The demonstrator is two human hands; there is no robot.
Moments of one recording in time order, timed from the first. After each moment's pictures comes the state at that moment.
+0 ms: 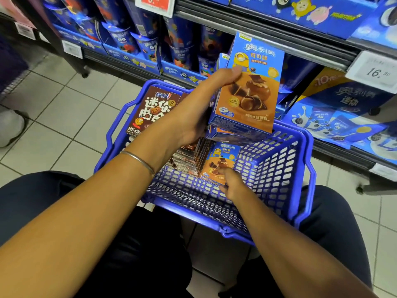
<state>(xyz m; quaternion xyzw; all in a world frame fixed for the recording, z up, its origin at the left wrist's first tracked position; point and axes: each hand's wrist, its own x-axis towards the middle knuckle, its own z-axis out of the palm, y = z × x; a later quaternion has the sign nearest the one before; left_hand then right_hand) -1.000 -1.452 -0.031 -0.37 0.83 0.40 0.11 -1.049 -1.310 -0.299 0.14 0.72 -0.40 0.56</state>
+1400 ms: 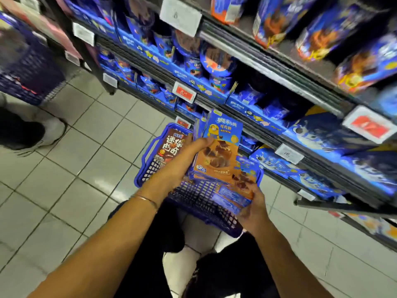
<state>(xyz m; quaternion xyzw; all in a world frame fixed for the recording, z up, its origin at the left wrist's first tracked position) -0.908 -1.432 0.117 -0.50 0.30 0.81 -0.09 -1.054 -1.263 0.057 0.14 0.62 -0.55 0.54</state>
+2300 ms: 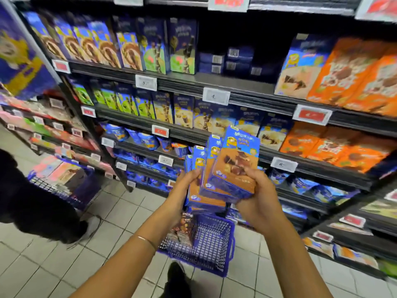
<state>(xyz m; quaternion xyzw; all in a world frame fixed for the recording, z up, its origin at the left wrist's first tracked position) -0.923 -1.311 0.549 -0.41 0.40 0.79 -0.23 -1.071 -1.192 0.598 -0.11 0.40 -0.73 0.54</state>
